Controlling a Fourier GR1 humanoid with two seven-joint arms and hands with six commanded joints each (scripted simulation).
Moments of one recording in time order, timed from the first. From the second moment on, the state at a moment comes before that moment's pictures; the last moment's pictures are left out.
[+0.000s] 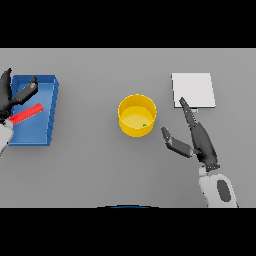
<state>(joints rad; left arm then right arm) -0.51 0.70 -0.42 -1.10 -0.04 0.34 0.48 0.00 -0.11 0.18 -1.64 0.34 0.00 -0.10</state>
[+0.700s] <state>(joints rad) -0.51 0.71 -0.42 -1.11 -0.03 0.32 0.48 -0.46 -0.44 0.50 -1.43 0.77 0.31 -0.17</state>
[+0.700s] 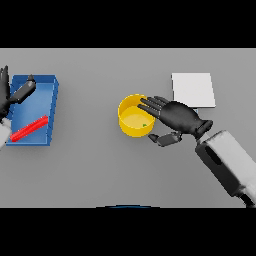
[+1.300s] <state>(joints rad) -0.50 0.73 -0.42 -1.13 -0.02 0.33 0.48 -0.67 -0.37 0.67 -1.18 0.87 0.43 -0.22</state>
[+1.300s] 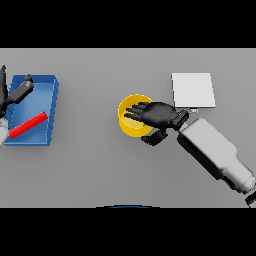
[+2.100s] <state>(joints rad) -0.48 0.75 -0.41 -1.14 -0.01 0.32 0.45 -0.74 -0.30 0.70 -1.04 0.87 0.53 -0.17</state>
